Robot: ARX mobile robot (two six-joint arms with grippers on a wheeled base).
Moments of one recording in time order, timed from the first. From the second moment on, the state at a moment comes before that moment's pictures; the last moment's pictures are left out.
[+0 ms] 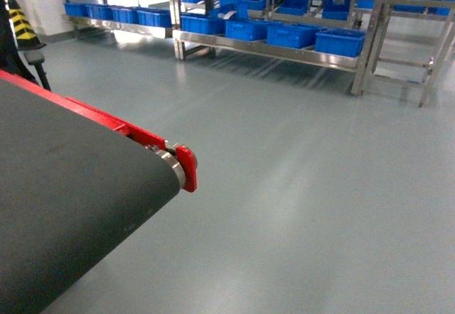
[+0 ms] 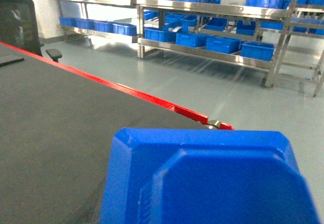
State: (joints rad) left arm 0.00 0.01 0.01 -0.01 0.00 0.00; right arm 0.00 0.01 0.01 -0.01 0.00 0.00
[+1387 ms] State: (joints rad) left arm 0.00 0.01 0.01 -0.01 0.00 0.00; right arm 0.00 0.01 0.01 -0.01 0.00 0.00
